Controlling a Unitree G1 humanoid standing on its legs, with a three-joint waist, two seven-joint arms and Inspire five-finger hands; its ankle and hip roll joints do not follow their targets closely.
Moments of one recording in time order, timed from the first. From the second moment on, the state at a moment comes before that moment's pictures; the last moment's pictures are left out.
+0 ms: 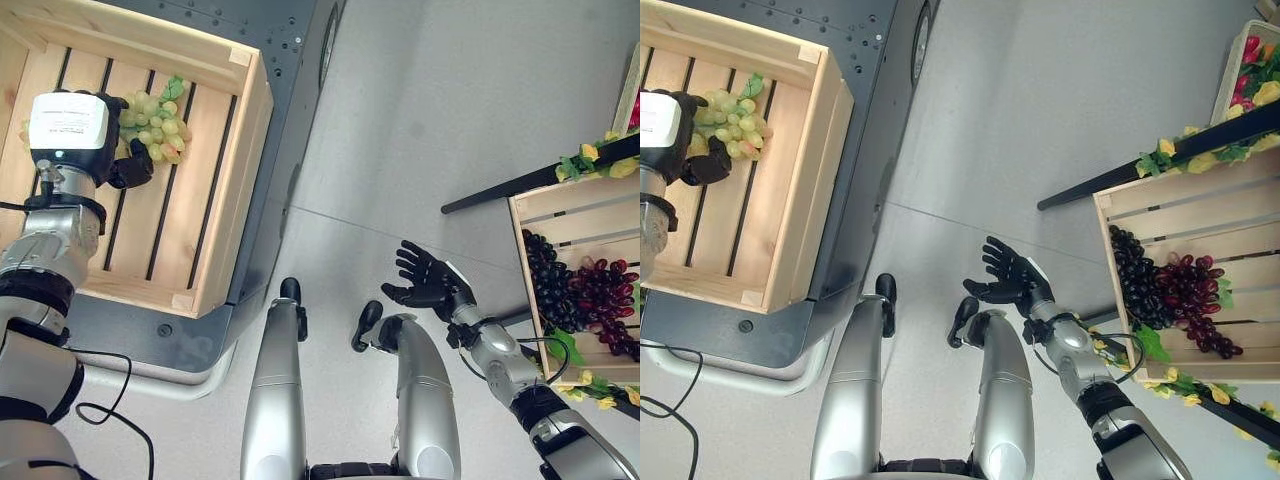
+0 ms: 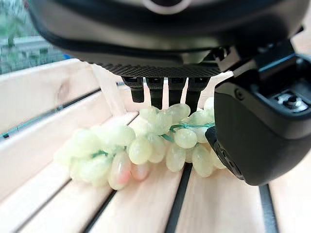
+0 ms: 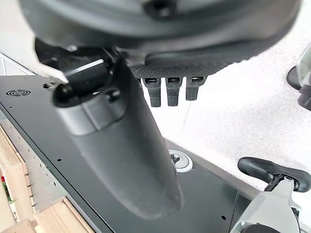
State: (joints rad) left arm -0.96 1.07 -0.62 0.96 0.45 -0.12 0.37; right arm -0.36 -0.46 0.41 0.65 0.72 -0.26 0.22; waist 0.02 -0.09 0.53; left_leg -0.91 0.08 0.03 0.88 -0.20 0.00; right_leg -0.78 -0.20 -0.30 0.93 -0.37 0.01
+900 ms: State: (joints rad) left arm -0.94 1.05 -0.57 0.97 0.39 -0.12 0.53; right arm -0.31 -0.46 0.41 0.62 0.72 -0.27 0.22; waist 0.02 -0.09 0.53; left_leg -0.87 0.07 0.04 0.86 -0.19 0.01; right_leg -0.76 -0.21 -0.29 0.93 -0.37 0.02
